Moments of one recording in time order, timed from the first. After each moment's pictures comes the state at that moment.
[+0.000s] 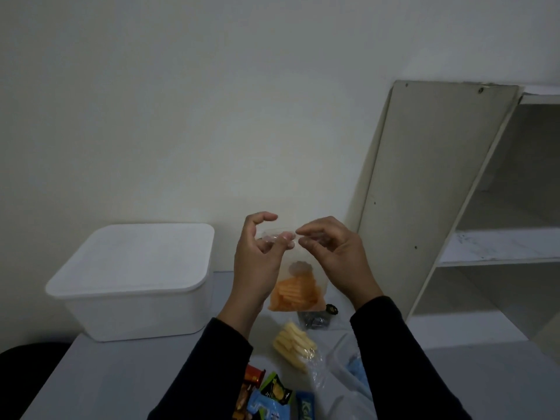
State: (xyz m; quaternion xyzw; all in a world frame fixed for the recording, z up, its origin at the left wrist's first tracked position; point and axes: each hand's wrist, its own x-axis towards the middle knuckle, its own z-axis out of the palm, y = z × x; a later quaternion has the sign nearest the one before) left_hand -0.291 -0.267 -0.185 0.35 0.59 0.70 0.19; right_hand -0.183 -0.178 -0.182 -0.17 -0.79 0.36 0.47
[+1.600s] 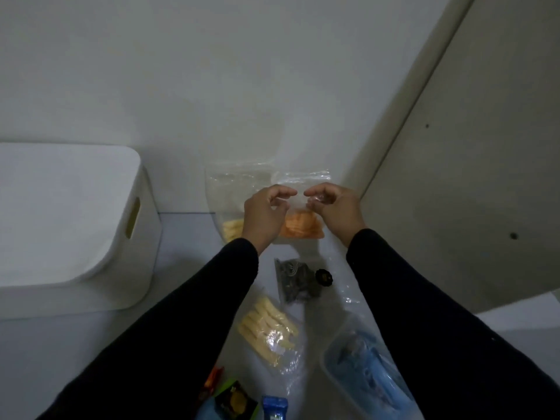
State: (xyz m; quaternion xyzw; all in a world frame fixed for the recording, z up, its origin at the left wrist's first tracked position) left_hand -0.369 -0.040 -0.370 0.41 0.73 0.52 0.20; right_hand -0.250 0.049 -0.359 -0.42 -0.72 0.48 0.29
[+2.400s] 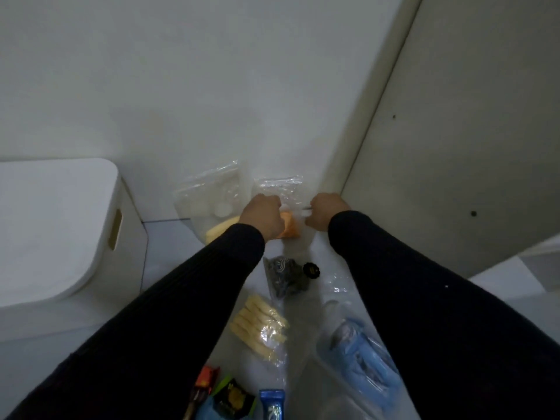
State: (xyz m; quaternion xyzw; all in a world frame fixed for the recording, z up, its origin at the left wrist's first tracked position) left_hand -0.359 -0.018 -0.357 0.52 0.82 0.12 0.21; right_hand -0.244 0.058 -0.345 -0.51 -0.83 0.18 -0.10
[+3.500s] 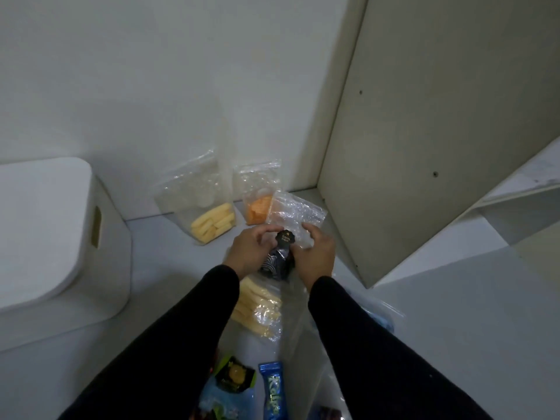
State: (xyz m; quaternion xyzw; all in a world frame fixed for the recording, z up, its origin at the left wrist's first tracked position) left_hand -0.329 -0.083 -0.421 0.46 0.70 0.36 0.40; right_hand -0.200 -0.056 -0.414 -0.64 -0.57 0.42 0.30
